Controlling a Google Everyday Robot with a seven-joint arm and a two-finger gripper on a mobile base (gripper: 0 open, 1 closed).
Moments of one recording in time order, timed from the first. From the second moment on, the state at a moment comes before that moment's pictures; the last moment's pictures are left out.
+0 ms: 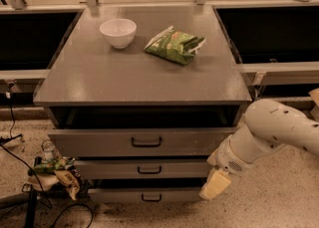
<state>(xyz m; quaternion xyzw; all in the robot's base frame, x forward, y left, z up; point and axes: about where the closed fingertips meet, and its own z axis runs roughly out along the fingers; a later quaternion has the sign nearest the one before) 0.414 -0.152 0.628 -0.53 0.82 0.18 0.10</state>
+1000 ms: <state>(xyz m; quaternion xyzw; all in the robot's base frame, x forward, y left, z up) 0.429 -0.157 0.638 -0.51 0.83 0.17 0.12</state>
